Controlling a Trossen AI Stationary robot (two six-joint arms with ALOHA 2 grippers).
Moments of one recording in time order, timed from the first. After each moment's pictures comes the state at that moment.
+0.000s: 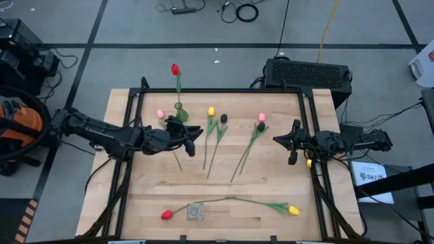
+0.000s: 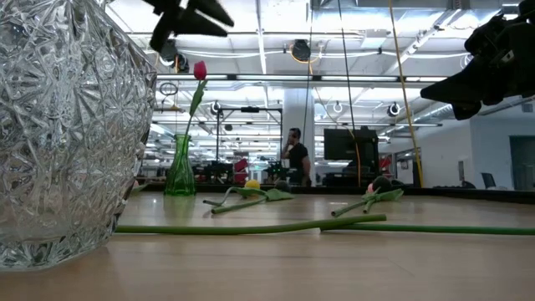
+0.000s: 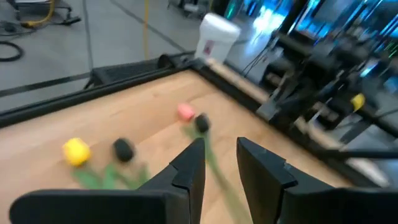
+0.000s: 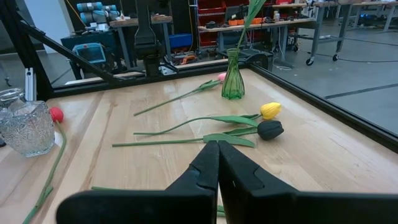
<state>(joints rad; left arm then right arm) -0.21 1.19 0.86 0.02 -0.66 -0.62 0.14 0.04 0.09 -0.17 0.36 0.16</state>
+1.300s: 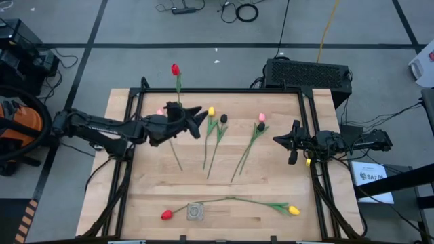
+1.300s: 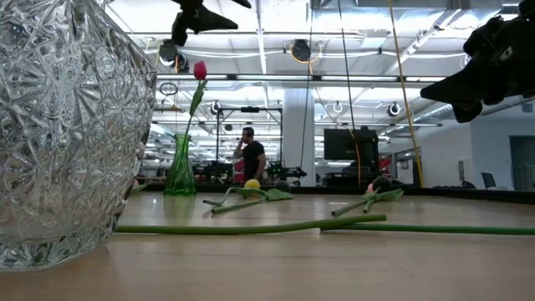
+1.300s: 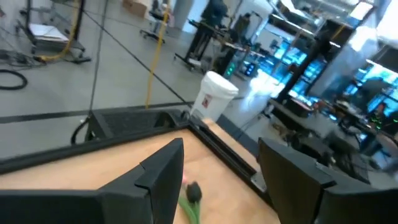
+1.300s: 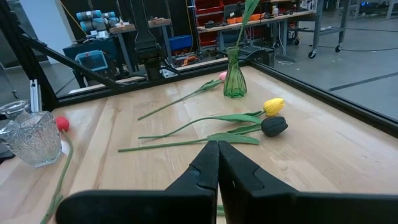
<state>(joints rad) -0.08 1.22 0.91 0.23 -0.68 -0.54 0.14 0.04 0.09 -0.17 0.36 0.22</state>
